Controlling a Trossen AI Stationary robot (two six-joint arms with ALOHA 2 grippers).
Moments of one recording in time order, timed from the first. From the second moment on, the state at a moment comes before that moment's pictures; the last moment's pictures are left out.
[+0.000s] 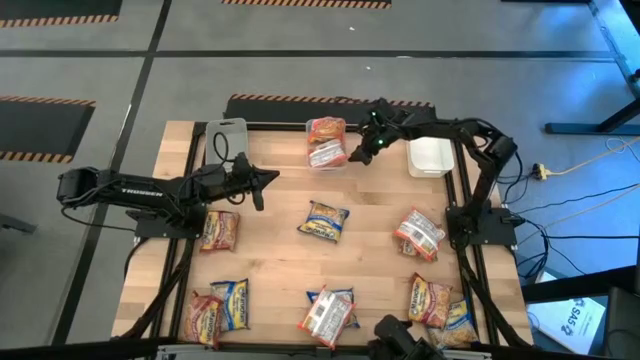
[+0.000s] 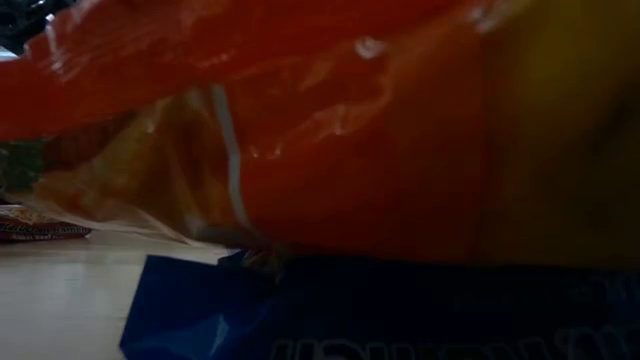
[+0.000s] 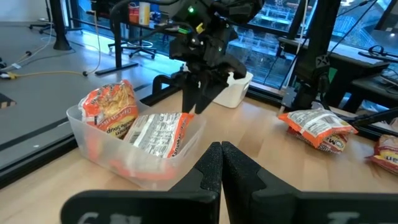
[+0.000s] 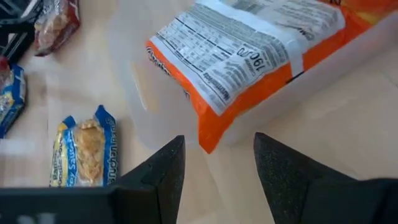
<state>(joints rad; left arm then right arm) 0.16 0.87 0.27 0.49 -0.28 -0.23 -0.77 1.83 1.11 -0.27 -0.67 0.02</state>
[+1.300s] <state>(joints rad) 0.16 0.87 0.27 0.49 -0.28 -0.23 -0.55 1.85 1.12 -0.14 -0.13 -0.21</state>
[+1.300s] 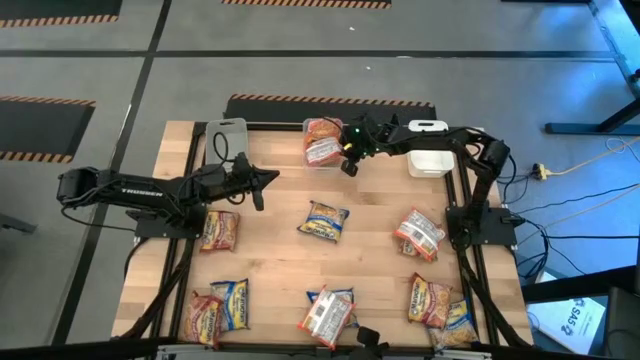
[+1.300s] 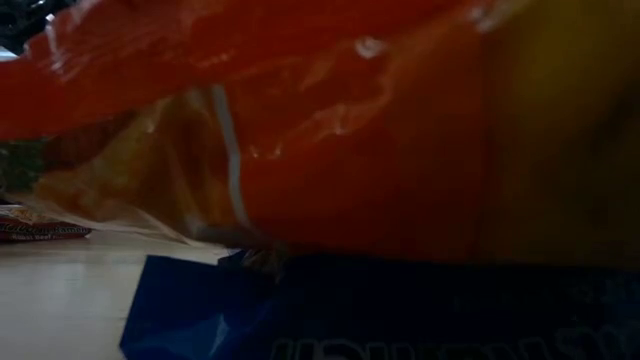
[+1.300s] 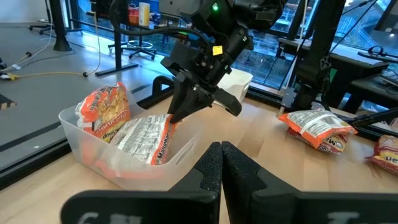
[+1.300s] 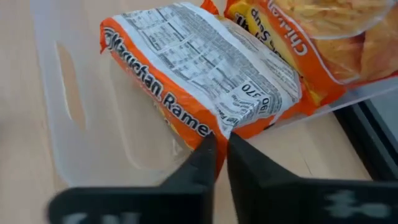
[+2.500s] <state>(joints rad) 0.16 0.87 0.28 0.61 -0.23 -0.02 -0.51 1.80 1.23 -0.26 -0.18 -0.53</state>
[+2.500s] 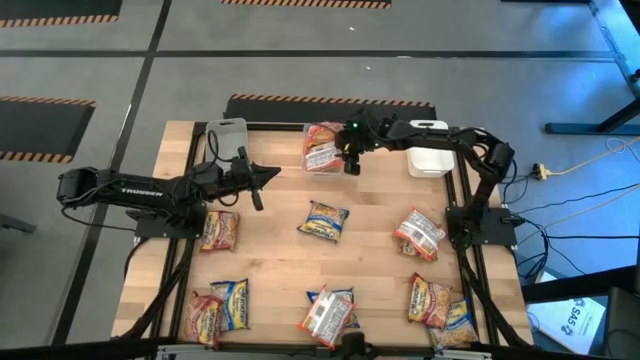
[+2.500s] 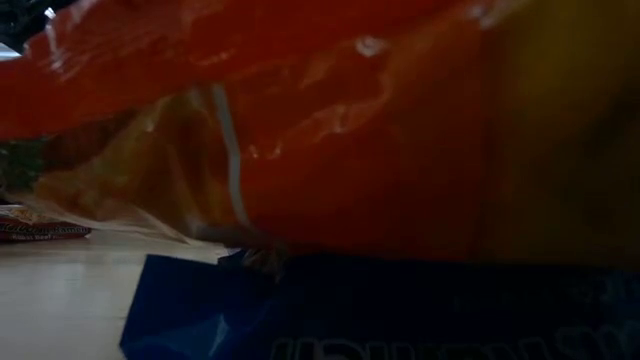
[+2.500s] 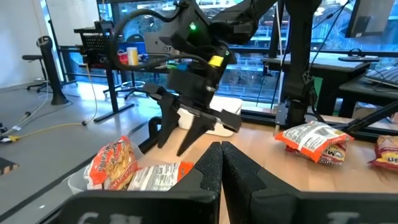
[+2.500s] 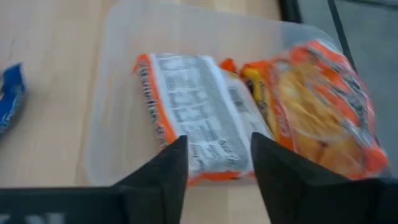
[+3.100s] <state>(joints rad) 0.16 0.87 0.28 0.61 -0.23 -0.02 -0.50 1.98 1.47 -0.60 -0.25 -0.59</state>
